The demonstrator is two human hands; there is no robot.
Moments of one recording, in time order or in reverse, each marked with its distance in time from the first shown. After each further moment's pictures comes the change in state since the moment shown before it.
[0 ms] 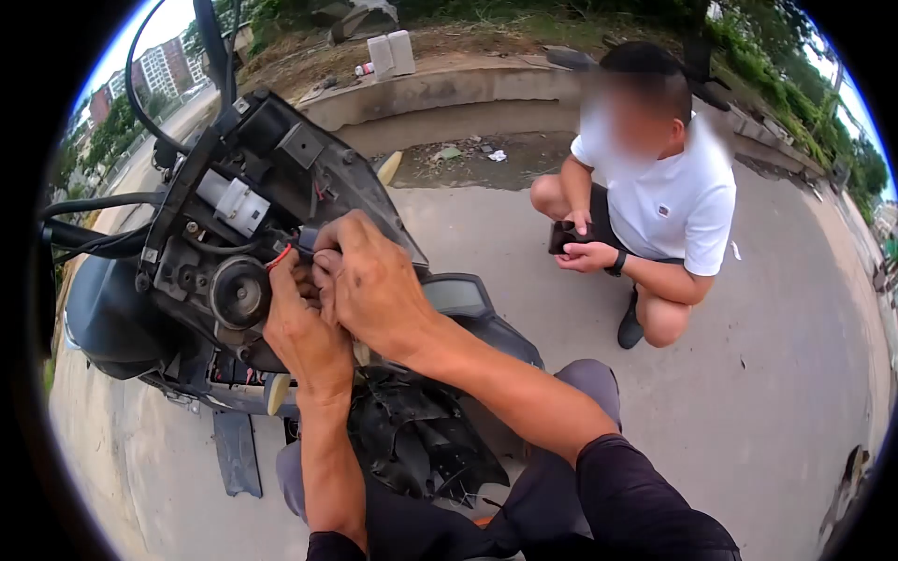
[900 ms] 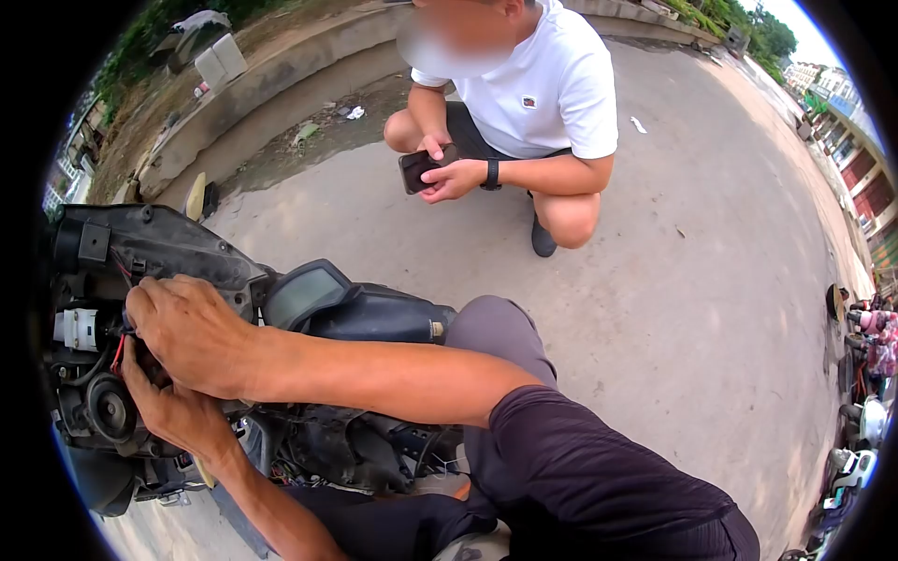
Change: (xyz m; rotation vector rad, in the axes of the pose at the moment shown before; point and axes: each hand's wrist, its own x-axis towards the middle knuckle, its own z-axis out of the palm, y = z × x) left_hand -0.009 -0.008 0.003 0.135 -0.013 0.027; right_hand -0.004 0.026 0.014 -0.087 0.129 -0.225
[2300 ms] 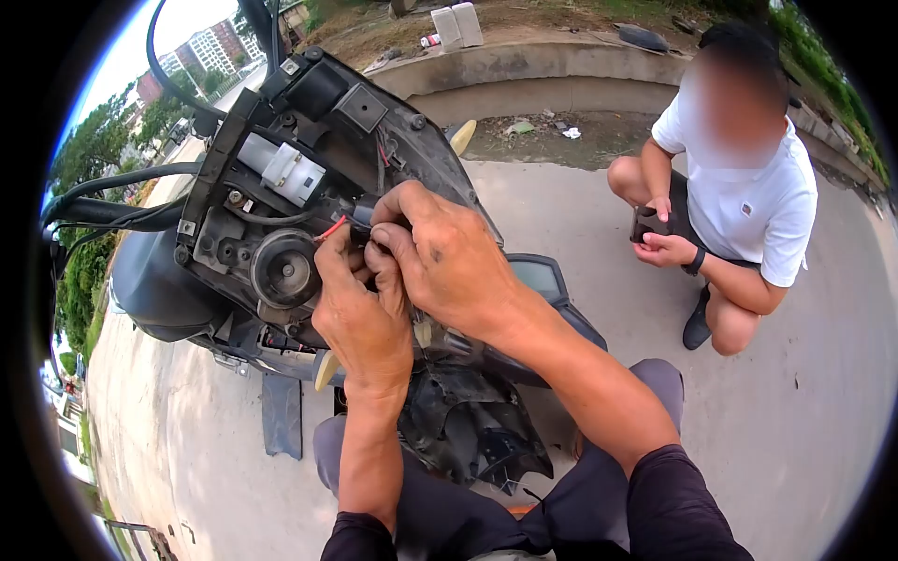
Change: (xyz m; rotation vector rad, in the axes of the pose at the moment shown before) left_hand 0.005 0.002 0.000 -0.023 0.101 0.038; right_hand 0.022 -0.013 -0.027 0.184 -0.279 0.189
